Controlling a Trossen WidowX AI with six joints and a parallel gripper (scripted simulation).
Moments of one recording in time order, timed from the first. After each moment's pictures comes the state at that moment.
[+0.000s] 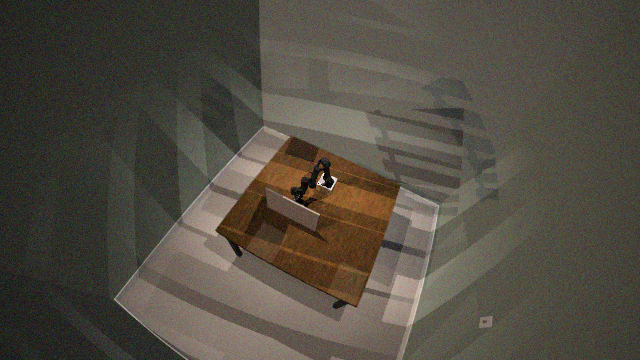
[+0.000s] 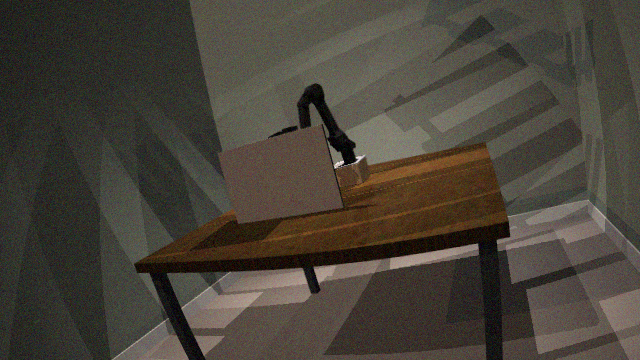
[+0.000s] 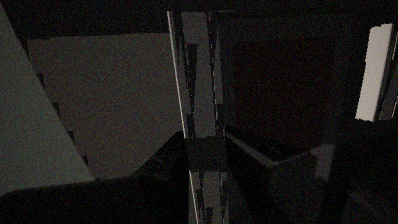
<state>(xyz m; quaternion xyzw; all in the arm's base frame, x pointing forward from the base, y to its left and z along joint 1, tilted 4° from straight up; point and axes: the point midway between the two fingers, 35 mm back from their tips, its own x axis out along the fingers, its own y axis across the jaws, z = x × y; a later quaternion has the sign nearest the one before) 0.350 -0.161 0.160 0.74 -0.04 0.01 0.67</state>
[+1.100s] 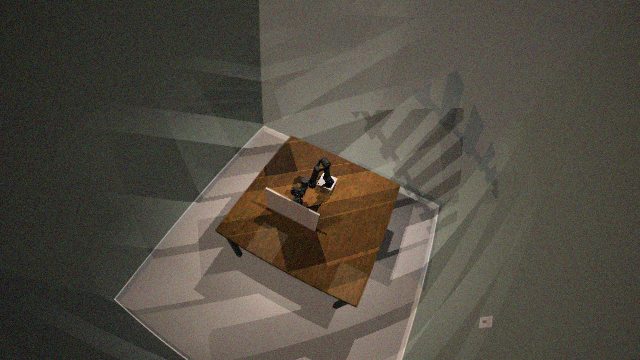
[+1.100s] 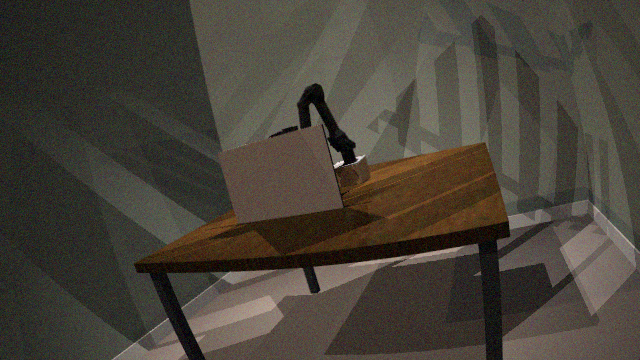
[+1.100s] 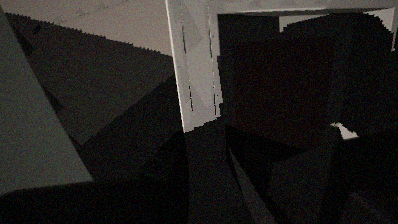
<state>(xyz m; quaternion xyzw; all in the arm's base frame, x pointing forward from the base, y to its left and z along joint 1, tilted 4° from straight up) 0.350 -0.159 0.159 0.74 -0.04 0.01 0.67</state>
